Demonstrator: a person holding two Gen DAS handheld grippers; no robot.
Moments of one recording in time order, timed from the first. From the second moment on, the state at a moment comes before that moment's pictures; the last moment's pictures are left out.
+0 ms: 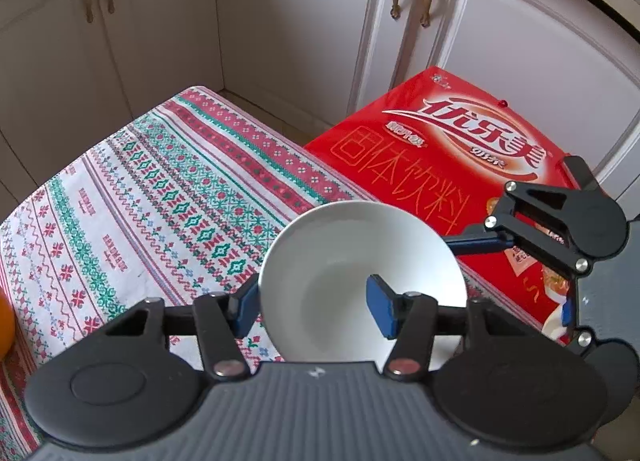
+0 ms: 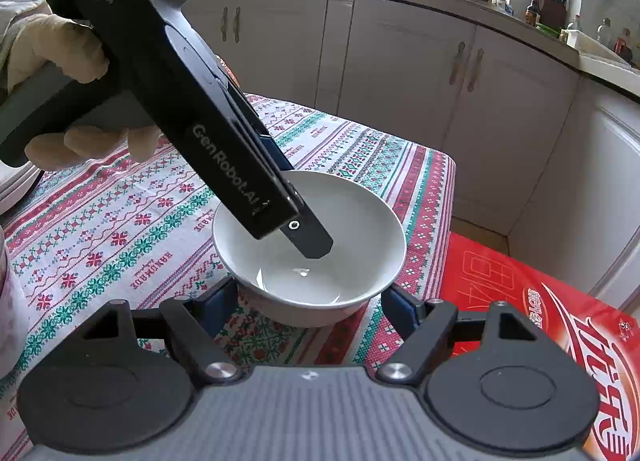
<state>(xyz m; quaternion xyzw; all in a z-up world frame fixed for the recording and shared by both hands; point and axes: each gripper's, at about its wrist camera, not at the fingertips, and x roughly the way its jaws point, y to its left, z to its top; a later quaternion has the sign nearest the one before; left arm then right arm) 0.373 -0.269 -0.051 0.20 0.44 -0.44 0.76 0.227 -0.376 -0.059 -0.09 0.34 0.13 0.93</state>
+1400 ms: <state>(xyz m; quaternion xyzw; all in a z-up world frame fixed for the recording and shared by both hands) 0.321 -0.240 -0.004 0.20 0.41 -0.43 0.78 0.184 -0.357 -0.004 -0.07 0.32 0.14 0.93</state>
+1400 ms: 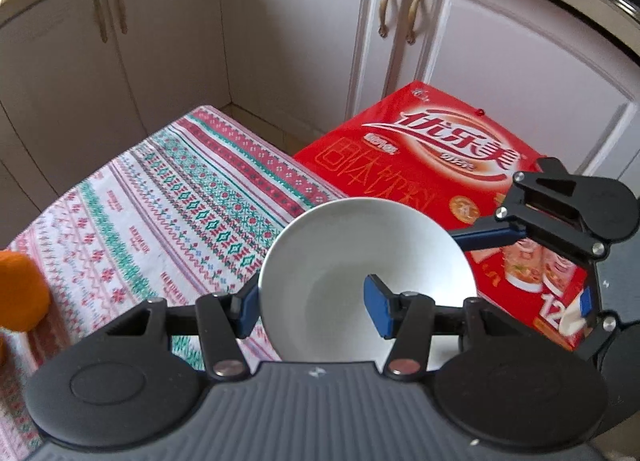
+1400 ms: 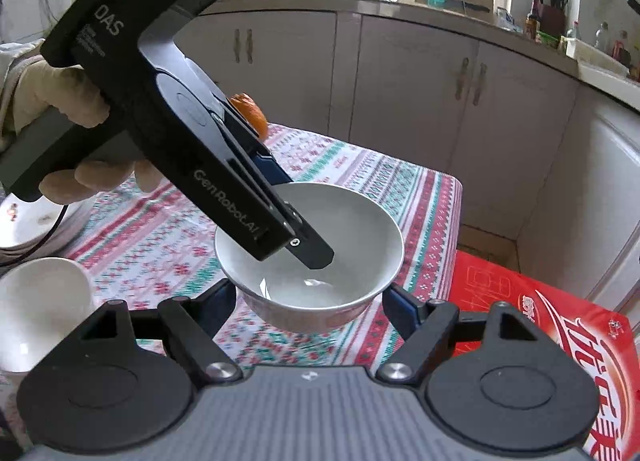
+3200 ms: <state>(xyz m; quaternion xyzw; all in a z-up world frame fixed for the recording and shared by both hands) 0.204 -0.091 0.003 0.14 0.44 -0.37 0.81 0.102 -0.237 0.006 -0.07 0.38 0.27 0.88</state>
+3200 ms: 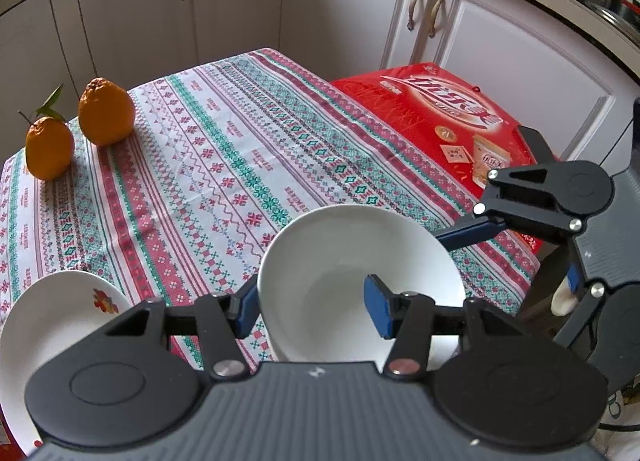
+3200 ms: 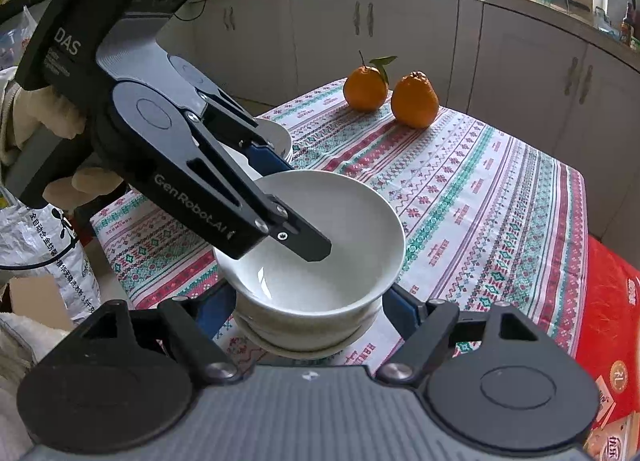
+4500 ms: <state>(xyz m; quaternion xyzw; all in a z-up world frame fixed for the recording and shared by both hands) 0.138 -0.043 0.002 0.19 0.37 -0.39 0.82 0.077 -0.251 -0.002 -0.14 0.37 0.23 0.89</state>
